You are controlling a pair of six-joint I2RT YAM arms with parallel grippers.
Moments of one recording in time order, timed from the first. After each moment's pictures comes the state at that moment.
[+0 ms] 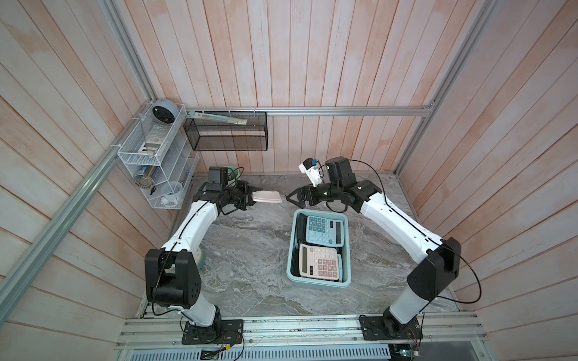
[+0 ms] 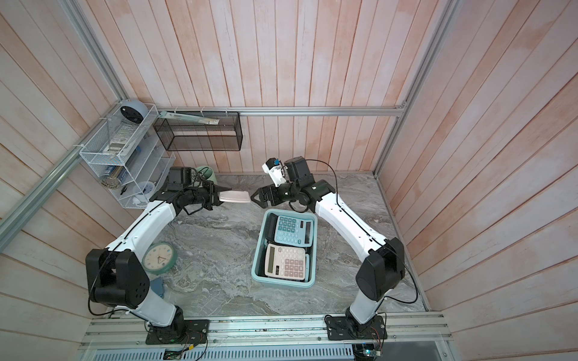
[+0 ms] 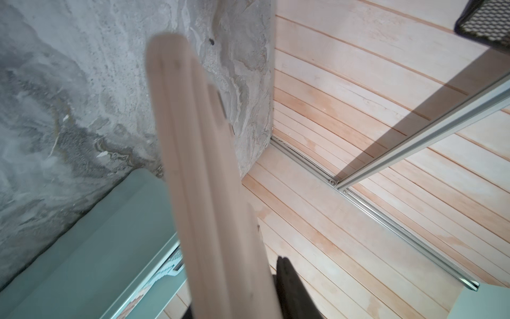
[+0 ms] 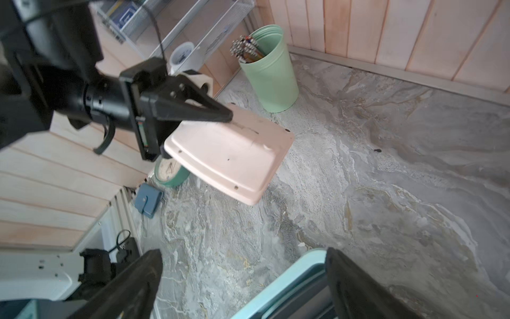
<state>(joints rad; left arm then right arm) -0.09 1.60 1.38 -0.51 0.75 -1.49 0.64 1.65 1.63 -0.57 -0.45 0.14</state>
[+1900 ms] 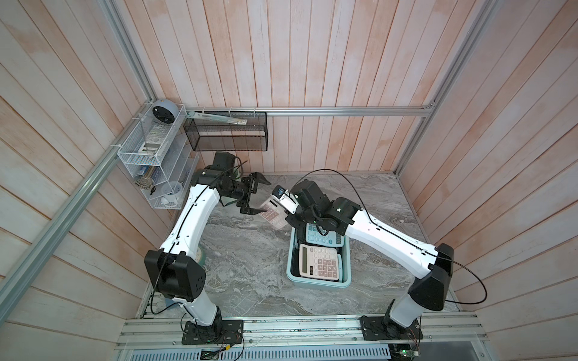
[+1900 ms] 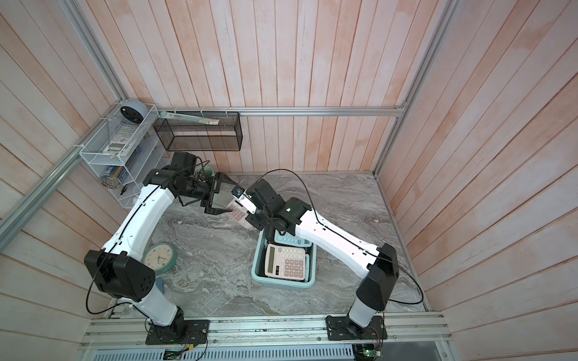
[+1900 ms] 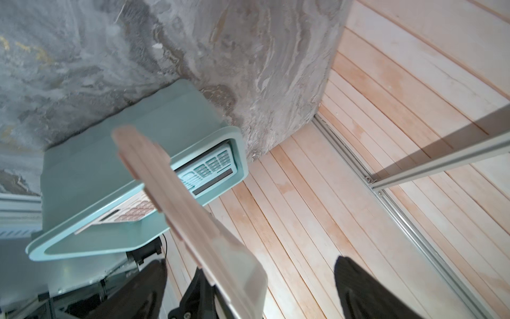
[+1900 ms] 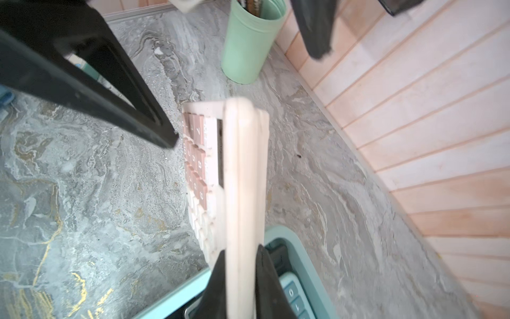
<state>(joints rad) -0.17 1.68 1.79 -1.09 0.75 -1.48 0.93 1.64 1.67 -0.75 0.18 -0.16</state>
